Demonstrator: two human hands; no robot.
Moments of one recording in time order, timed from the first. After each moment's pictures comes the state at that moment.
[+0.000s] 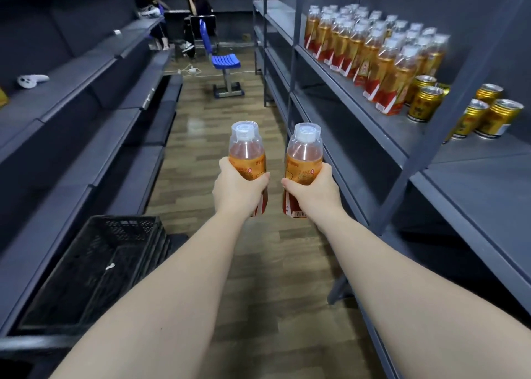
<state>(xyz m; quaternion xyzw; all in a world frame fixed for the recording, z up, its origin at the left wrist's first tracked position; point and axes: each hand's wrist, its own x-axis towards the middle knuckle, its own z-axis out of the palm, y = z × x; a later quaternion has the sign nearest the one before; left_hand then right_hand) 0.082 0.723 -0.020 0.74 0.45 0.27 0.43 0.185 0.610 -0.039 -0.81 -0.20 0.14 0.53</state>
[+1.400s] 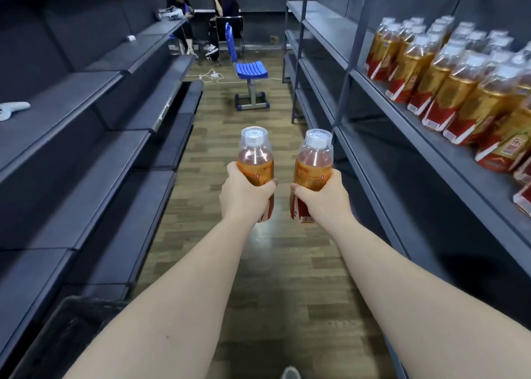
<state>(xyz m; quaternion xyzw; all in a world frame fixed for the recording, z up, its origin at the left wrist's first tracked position) 0.353 1.103 -0.035 0.72 0.47 0.27 0.43 0.471 0.995 -0.057 -0.80 -0.22 0.17 0.53</state>
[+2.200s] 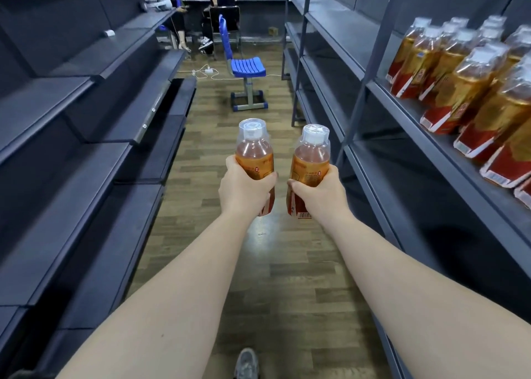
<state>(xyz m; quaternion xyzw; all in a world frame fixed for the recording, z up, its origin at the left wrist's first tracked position) 0.519 1.273 -0.039 0.71 0.46 0.27 0.45 0.629 1.167 -0.060 -0.80 -0.22 0.18 0.52</state>
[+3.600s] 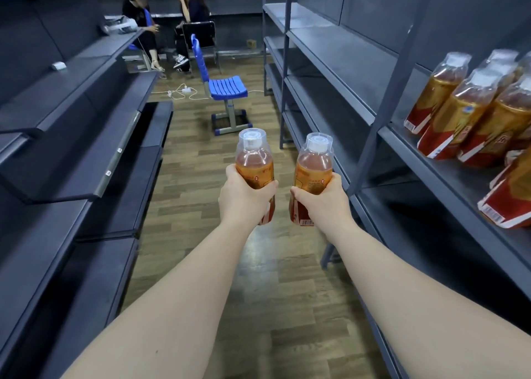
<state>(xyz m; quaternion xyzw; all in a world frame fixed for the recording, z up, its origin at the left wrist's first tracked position) 0.746 1.482 -0.034 0.73 0.44 0.24 0.46 0.850 1.363 -0.061 -0.81 -0.17 0.16 0.54</state>
